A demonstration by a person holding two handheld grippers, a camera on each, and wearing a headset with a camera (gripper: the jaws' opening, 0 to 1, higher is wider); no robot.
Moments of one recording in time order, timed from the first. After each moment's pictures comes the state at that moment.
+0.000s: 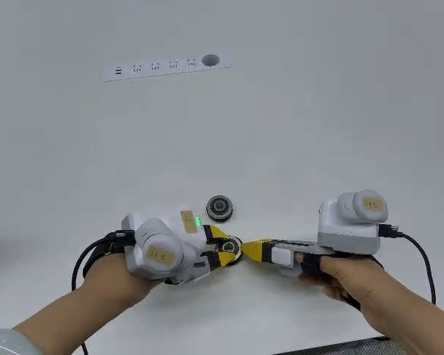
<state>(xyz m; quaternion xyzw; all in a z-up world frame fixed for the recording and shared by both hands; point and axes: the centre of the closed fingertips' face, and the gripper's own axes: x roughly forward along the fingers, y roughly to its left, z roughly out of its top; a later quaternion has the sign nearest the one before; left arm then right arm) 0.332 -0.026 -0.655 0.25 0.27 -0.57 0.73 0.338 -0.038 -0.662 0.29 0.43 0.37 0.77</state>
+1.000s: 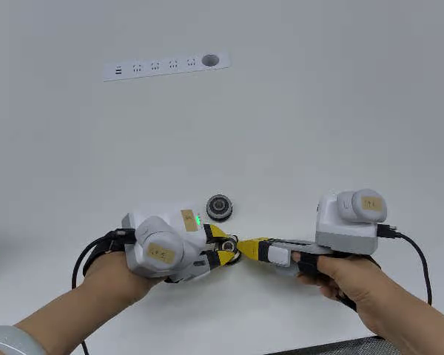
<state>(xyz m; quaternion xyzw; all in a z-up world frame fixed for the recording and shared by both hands) 0.333 -0.027 -0.655 0.25 0.27 -0.57 0.73 0.336 -0.032 -0.651 0.30 0.42 0.38 0.77</state>
